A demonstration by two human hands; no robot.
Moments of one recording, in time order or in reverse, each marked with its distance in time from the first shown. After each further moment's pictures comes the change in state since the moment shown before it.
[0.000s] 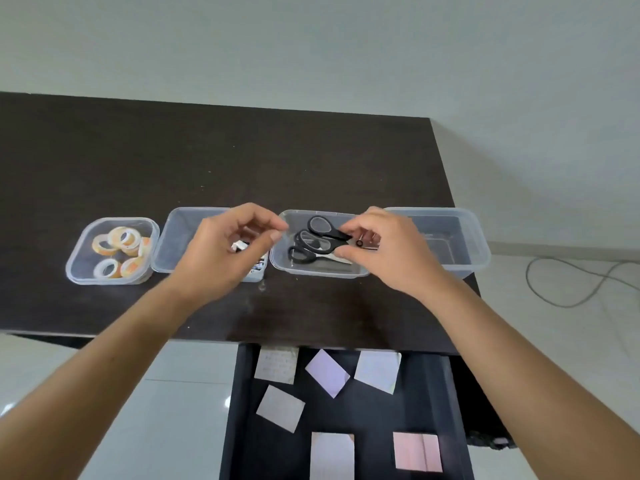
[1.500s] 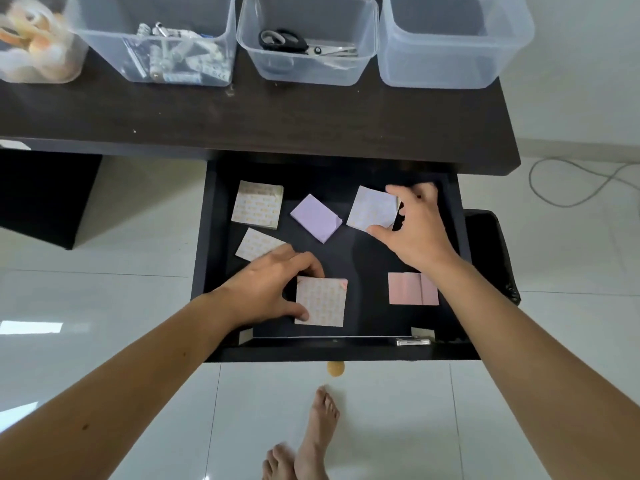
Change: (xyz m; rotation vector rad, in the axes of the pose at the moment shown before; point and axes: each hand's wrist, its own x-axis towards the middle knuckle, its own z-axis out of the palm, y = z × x) left_hand -0.225 -0.123 0.168 0.369 -0.635 -0.135; right_hand -0.209 0.125 0.133 -0.056 0.004 0.434
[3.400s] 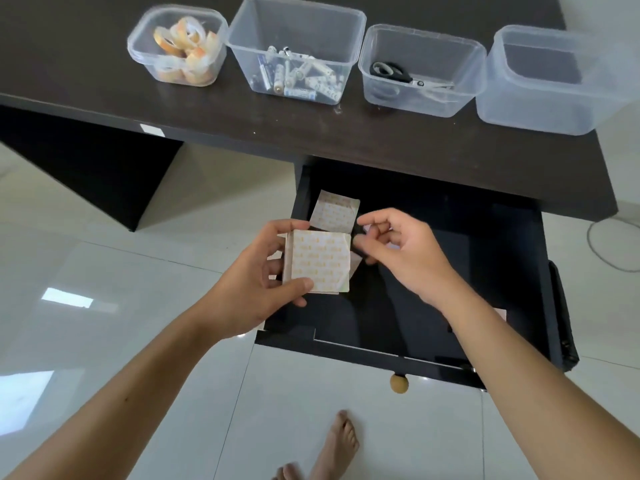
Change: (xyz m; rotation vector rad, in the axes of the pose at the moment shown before) left_hand -0.108 -0.015 -0.045 -0.879 0.414 -0.104; right_hand -0.029 -0.111 0.050 0.514 -0.281 -0.174
